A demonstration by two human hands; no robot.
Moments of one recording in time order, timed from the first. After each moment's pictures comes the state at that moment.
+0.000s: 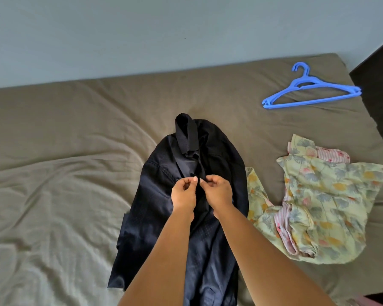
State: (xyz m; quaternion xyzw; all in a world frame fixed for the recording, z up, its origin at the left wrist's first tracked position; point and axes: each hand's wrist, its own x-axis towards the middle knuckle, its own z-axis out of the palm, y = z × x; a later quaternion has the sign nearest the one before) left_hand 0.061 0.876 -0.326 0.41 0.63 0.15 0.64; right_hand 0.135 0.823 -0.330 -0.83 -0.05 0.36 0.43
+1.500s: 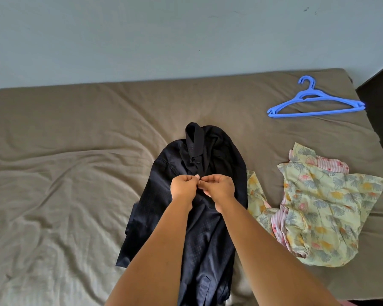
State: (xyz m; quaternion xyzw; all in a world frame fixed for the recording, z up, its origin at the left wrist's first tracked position) left_hand 0.053 0.881 -0.273 0.45 0.65 0.11 0.61; right_hand 0.132 0.817 -0.269 -0.74 -0.01 0.46 0.50
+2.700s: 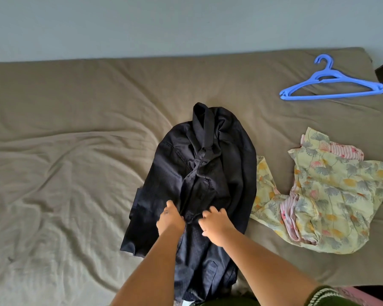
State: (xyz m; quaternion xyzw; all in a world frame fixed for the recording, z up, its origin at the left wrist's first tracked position) left_hand -0.064 0.826 -0.358 0.67 0.61 -0.21 0.37; right_hand 0.062 0.733 -0.356 -0.67 -0.64 0.33 -0.19
